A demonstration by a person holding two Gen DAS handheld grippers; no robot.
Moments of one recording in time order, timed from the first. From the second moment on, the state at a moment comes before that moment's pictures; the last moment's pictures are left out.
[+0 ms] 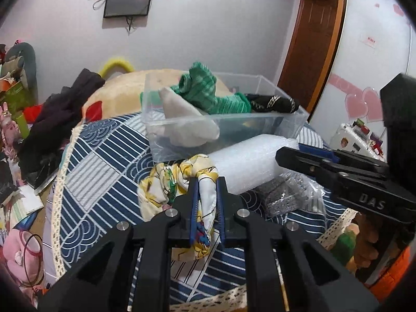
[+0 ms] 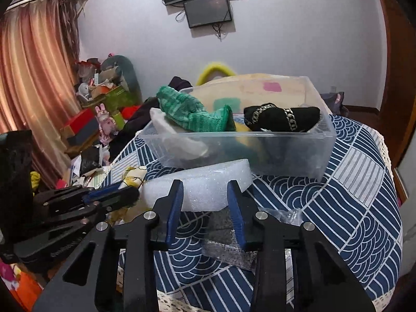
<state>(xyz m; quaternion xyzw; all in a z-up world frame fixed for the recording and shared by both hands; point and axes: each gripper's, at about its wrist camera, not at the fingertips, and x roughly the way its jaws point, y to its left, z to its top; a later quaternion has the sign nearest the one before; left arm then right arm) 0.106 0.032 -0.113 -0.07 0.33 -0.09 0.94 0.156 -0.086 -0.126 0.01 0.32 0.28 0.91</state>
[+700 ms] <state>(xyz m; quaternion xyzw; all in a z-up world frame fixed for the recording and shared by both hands) 0.116 0.024 -0.127 -0.06 0.34 -0.09 0.93 0.187 -0.082 -0.145 0.10 0.40 0.31 0.86</state>
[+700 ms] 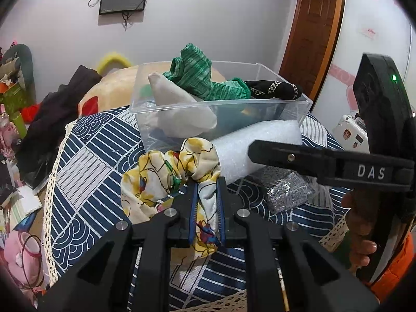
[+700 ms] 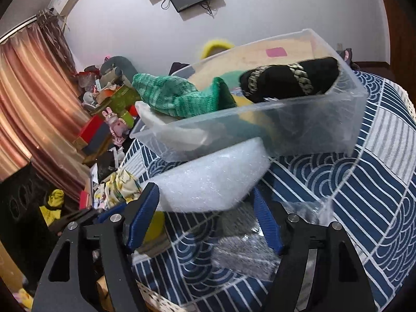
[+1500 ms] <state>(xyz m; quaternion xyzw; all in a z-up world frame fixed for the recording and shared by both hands) 0.100 0.031 -0.109 -0.06 0.32 -0.08 0.94 0.170 -0.108 -0.147 0.15 0.40 0.27 0.86</state>
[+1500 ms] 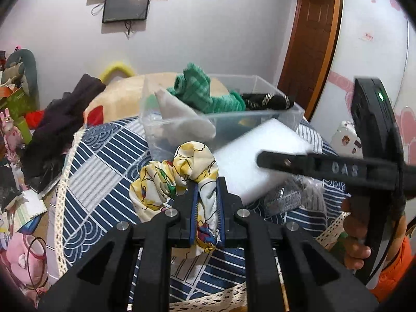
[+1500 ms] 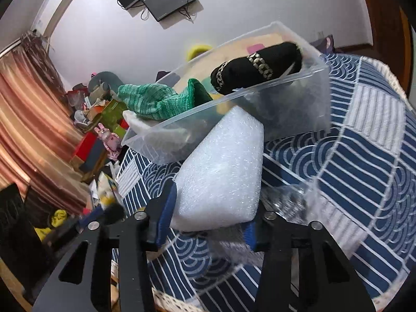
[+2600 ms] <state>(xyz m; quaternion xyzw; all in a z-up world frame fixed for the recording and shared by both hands) 0.141 0.027 -0.026 -0.03 0.21 -0.07 0.97 0.180 -0.118 -0.055 0.04 0.20 0.22 0.95</state>
